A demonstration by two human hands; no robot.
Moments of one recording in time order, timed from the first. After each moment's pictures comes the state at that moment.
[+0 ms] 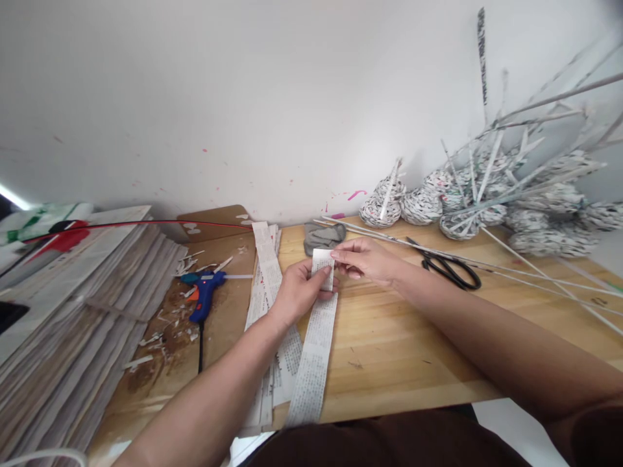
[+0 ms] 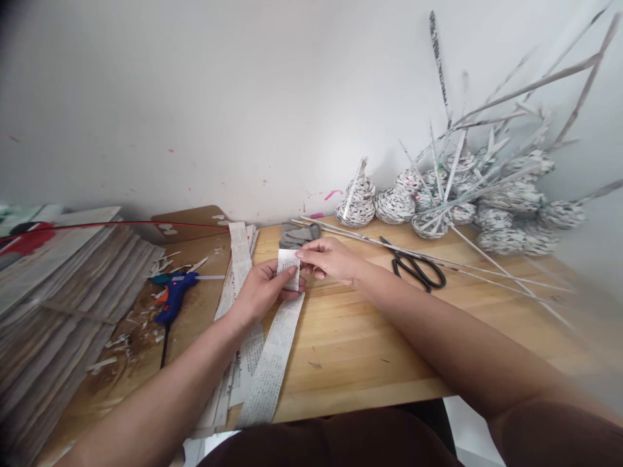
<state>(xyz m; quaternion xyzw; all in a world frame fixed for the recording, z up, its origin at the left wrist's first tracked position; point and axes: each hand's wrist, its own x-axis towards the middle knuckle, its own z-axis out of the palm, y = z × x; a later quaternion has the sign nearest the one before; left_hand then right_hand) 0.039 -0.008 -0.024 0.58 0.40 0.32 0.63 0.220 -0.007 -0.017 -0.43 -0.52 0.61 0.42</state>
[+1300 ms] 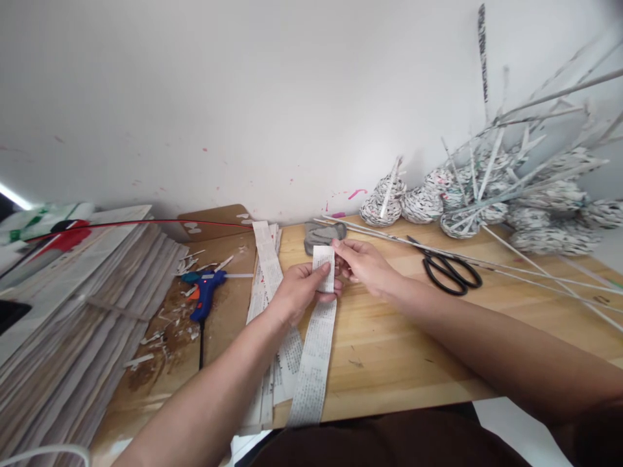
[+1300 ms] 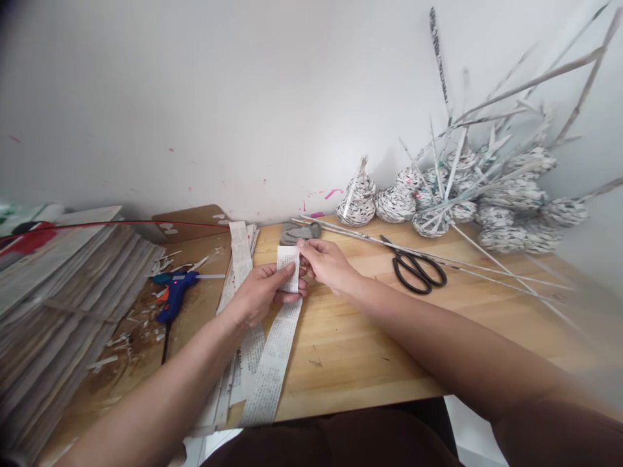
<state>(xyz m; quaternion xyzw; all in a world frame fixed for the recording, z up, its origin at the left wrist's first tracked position) 0.039 -0.013 -0.014 0.49 0.41 0.29 0.71 0.194 -0.020 -0.014 -0.48 -0.41 0.57 0.52</state>
